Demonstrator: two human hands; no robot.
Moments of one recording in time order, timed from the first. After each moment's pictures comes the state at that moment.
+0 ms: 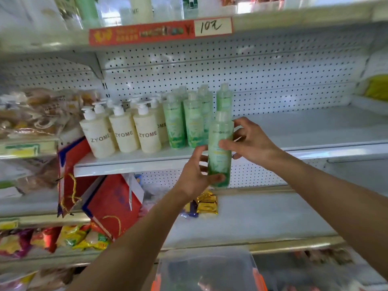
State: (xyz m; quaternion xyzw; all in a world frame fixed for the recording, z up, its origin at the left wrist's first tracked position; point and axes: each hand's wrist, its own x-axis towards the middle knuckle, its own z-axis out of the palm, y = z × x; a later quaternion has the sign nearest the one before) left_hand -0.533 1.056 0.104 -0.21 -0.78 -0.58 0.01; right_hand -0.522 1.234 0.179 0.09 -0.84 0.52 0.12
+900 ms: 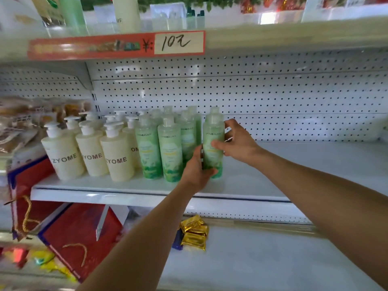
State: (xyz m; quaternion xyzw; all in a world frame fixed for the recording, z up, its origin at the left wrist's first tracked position) left_hand -0.693 1.158 0.115 -0.11 -0.82 -0.55 0.10; right_hand -0.707 1.306 0.192 0.14 -0.87 0.46 0.13
